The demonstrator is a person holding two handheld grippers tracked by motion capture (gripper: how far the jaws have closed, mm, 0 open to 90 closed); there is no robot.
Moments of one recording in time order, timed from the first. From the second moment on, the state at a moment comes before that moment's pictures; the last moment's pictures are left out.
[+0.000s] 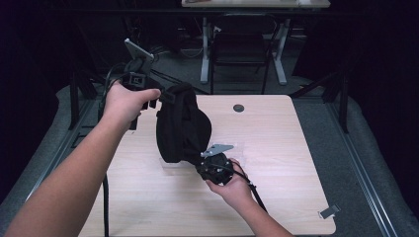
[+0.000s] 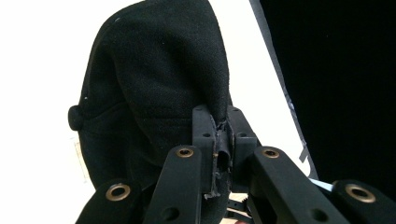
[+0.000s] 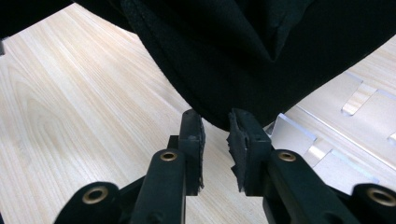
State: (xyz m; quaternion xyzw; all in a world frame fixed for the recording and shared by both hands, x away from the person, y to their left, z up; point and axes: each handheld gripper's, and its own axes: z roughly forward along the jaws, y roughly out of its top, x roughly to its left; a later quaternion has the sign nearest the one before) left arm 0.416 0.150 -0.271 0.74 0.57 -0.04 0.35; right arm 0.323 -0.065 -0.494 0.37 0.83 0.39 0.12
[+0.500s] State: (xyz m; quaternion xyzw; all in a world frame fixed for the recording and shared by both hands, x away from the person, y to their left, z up) left arm 0.415 0.145 -0.265 0.74 0.56 -0.04 0.36; right arm 0.326 -0.054 -0.492 0.37 0.83 0.38 0.13
